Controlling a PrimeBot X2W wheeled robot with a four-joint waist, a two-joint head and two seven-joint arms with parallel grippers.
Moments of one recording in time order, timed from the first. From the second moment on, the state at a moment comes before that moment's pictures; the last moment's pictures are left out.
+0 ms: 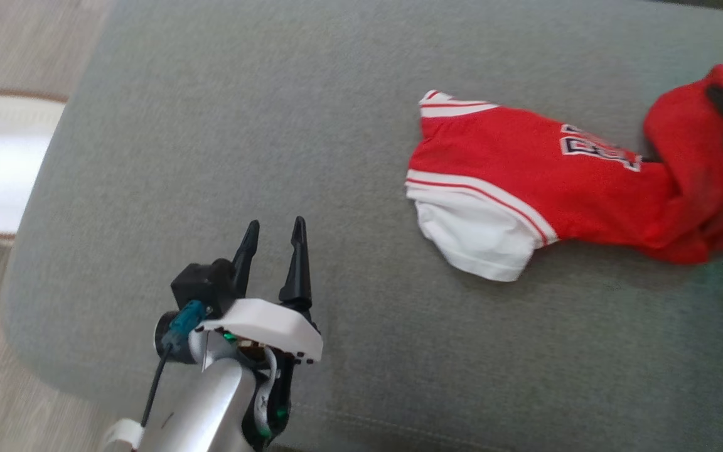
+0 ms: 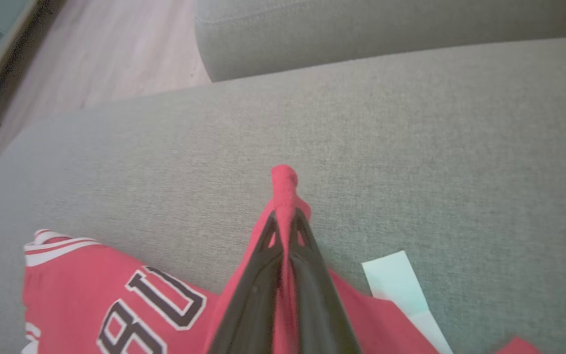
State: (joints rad) left arm -0.23 0.05 -0.50 0.26 -0.48 0.25 -0.25; right arm -0.97 -0.56 0.59 0.99 1.03 0.13 0.45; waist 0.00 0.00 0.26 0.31
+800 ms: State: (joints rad) left arm -0.13 0.06 -0.34 0.30 -0.46 0.21 -0.25; right arm -0.50 -0.90 0.64 0.36 1.09 0.13 0.61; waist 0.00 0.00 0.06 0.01
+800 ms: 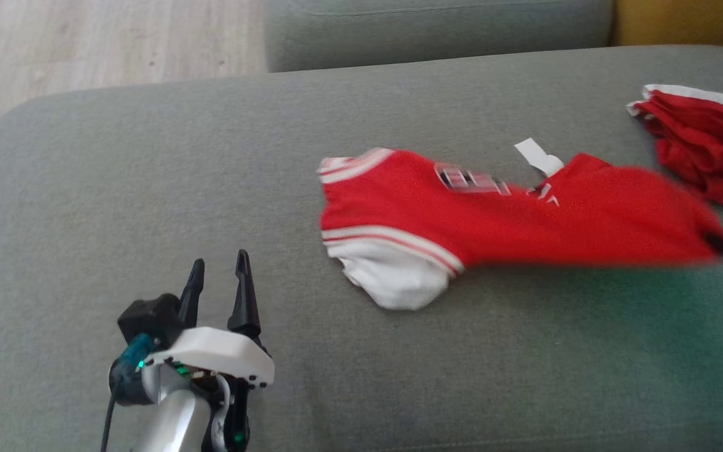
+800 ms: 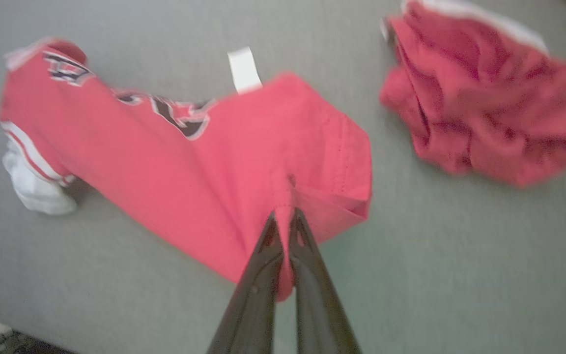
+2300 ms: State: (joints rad) left arm -0.52 0.12 -0.46 0.58 -0.75 0.05 0.83; right arm -0.06 -0.23 0.01 0.07 0.61 0.13 0.03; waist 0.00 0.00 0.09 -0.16
